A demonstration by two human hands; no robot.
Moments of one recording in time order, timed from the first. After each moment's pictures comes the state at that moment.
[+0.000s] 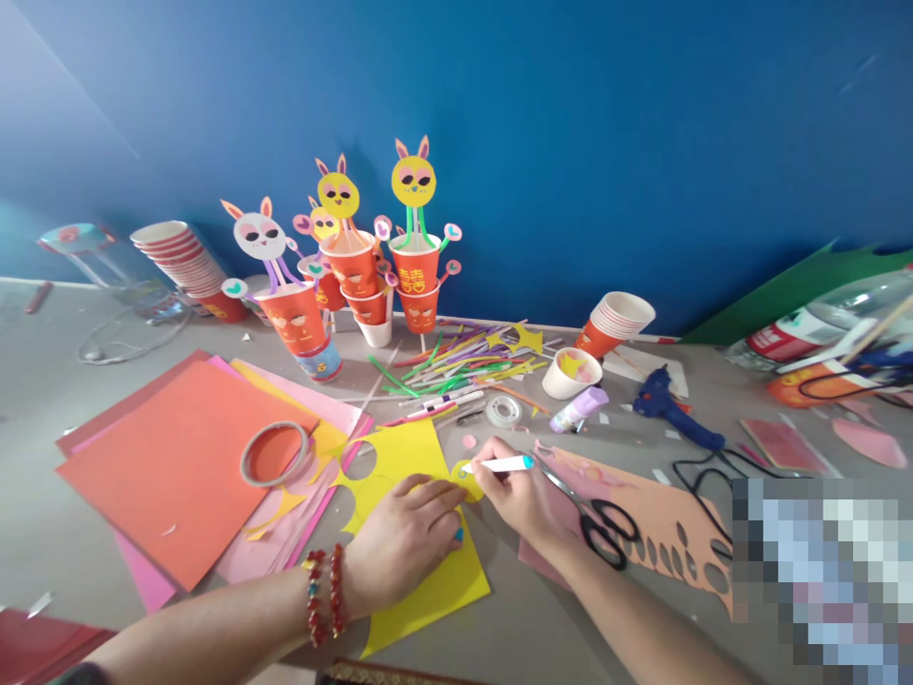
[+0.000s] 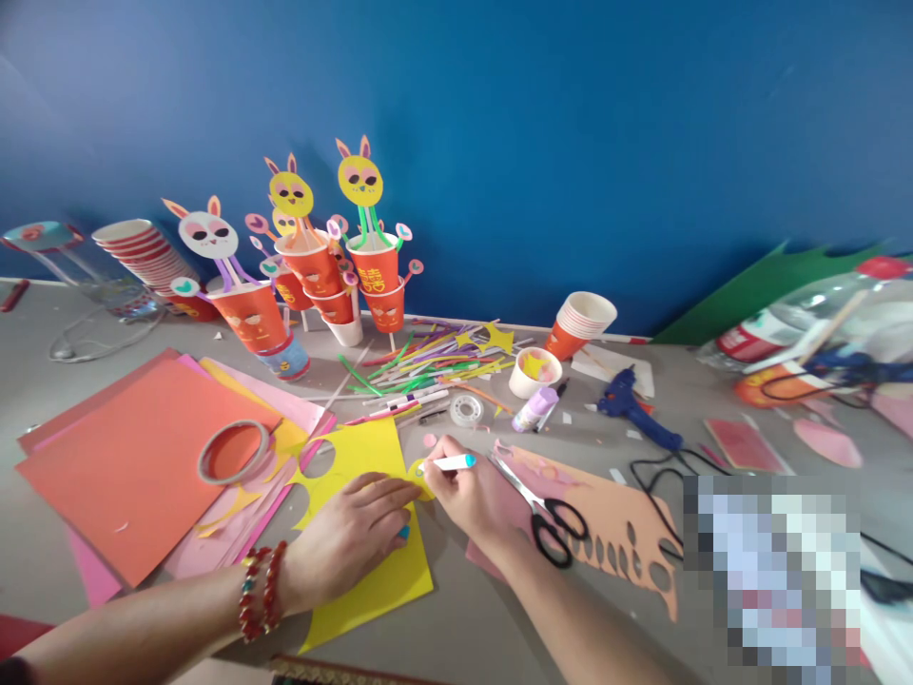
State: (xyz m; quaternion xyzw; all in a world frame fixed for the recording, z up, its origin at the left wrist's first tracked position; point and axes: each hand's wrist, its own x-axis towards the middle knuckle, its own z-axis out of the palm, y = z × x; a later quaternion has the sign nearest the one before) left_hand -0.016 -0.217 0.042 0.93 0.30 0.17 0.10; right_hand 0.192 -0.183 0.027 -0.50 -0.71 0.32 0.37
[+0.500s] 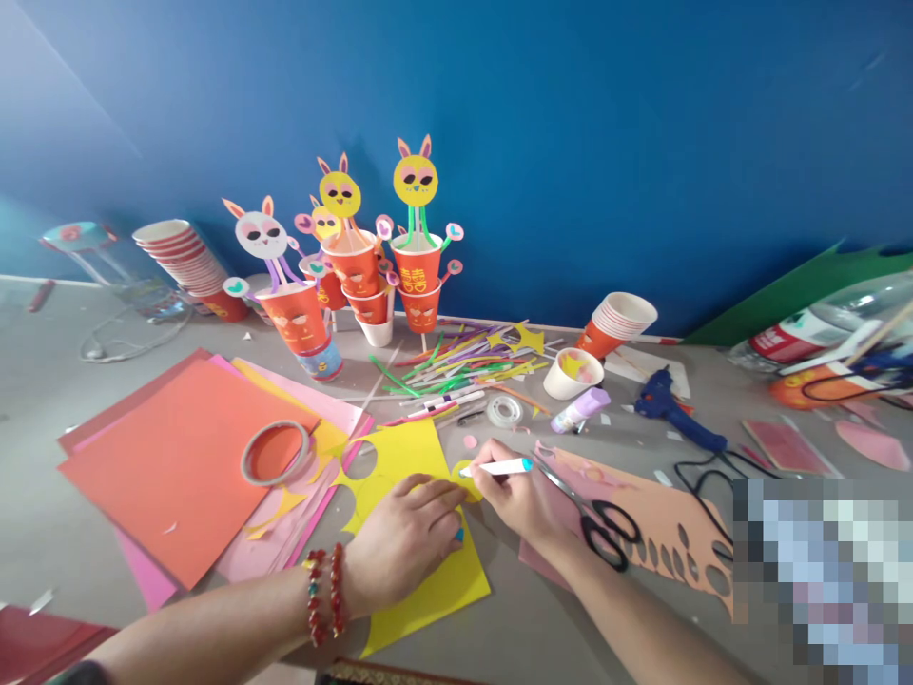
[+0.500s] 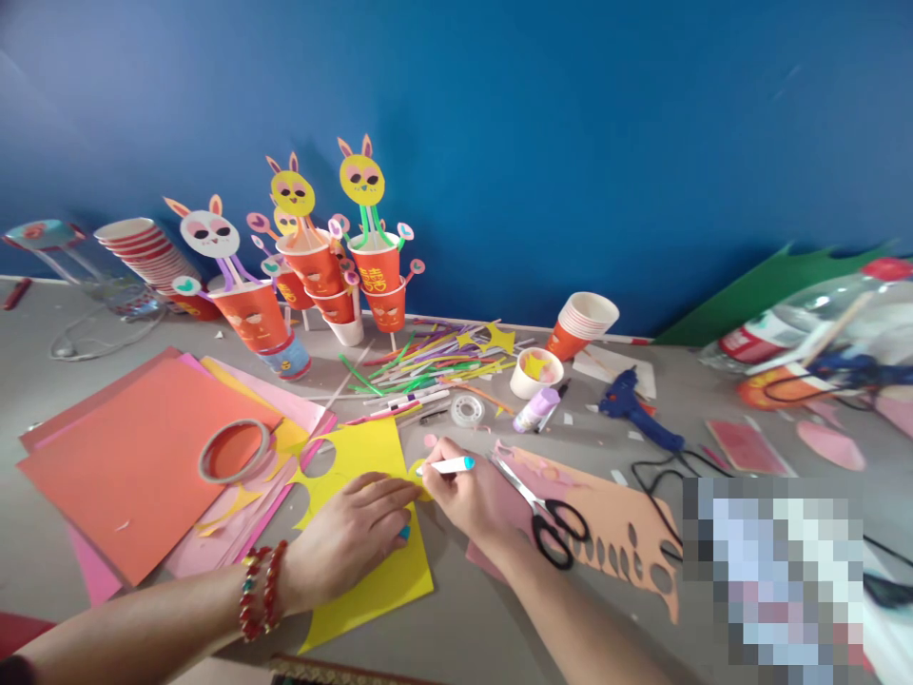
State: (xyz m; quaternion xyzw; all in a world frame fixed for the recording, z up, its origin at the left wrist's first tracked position) left_hand -0.015 -0.216 0.042 0.93 0.30 0.17 0.09; right_hand 0.192 -0.184 0.024 -0.49 -0.72 0.33 0.36
